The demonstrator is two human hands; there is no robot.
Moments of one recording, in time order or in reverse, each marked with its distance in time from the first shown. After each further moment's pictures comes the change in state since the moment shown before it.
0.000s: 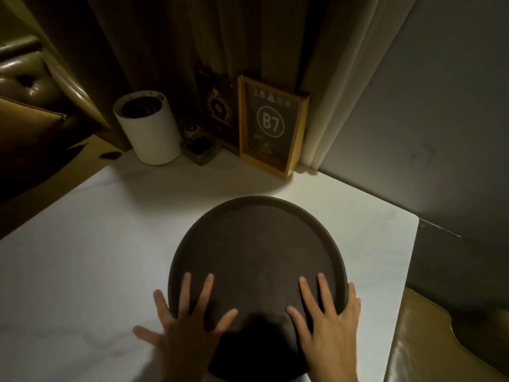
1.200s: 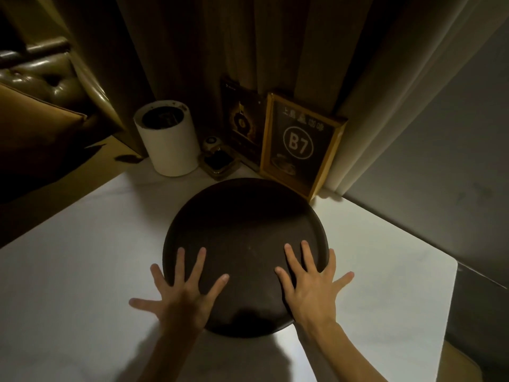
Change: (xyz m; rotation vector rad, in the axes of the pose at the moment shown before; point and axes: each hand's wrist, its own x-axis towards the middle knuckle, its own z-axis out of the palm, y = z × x) left_hand 0.100 -0.001 -0.016 0.021 0.121 -0.062; right_hand 0.133 -0.074 0.011 -0.132 -0.076 -0.061
